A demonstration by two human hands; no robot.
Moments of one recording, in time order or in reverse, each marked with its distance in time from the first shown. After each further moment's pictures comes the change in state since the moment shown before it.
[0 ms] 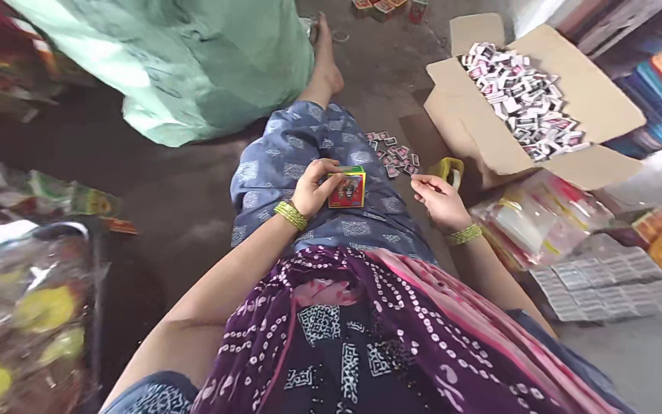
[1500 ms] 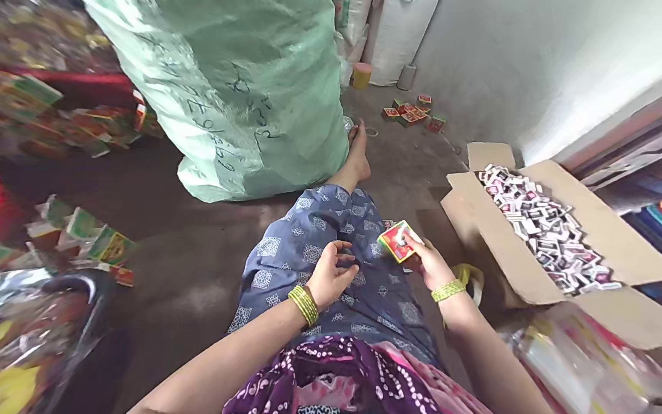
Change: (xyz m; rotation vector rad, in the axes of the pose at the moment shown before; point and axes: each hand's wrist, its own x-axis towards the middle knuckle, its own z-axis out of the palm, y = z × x) left_hand 0.019 0.007 -0.003 -0.254 0.088 -0.365; right_hand 0.129 -0.018 0.056 0.235 -0.088 0.277
